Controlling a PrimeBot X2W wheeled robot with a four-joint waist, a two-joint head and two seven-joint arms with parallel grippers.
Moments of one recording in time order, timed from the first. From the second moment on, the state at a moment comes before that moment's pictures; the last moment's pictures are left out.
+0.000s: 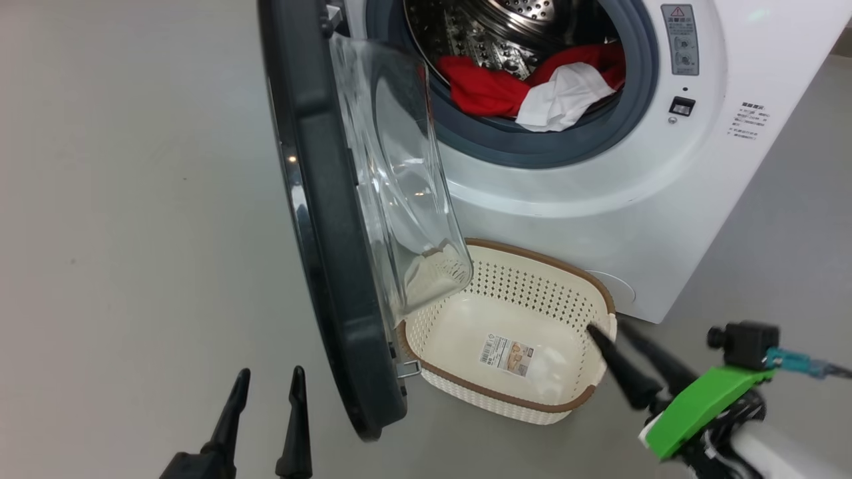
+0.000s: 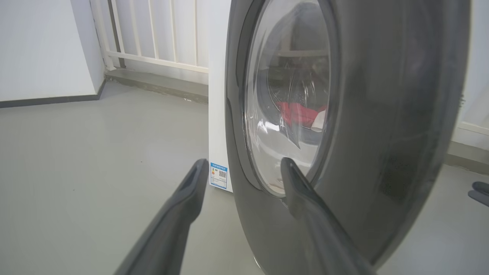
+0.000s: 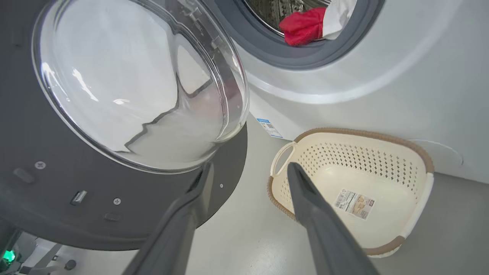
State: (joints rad) left arm 0.02 0.04 -0.18 0.10 -0.26 0.11 -0.25; right arm -0.33 -0.44 0.76 0.40 1.29 0.12 -0.25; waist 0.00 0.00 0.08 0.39
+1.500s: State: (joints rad) left arm 0.01 0.04 -0.13 -0.05 -0.26 0.14 -0.25; right arm -0.09 -0.22 0.20 0.28 0.46 0.12 -0.25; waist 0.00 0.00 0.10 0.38
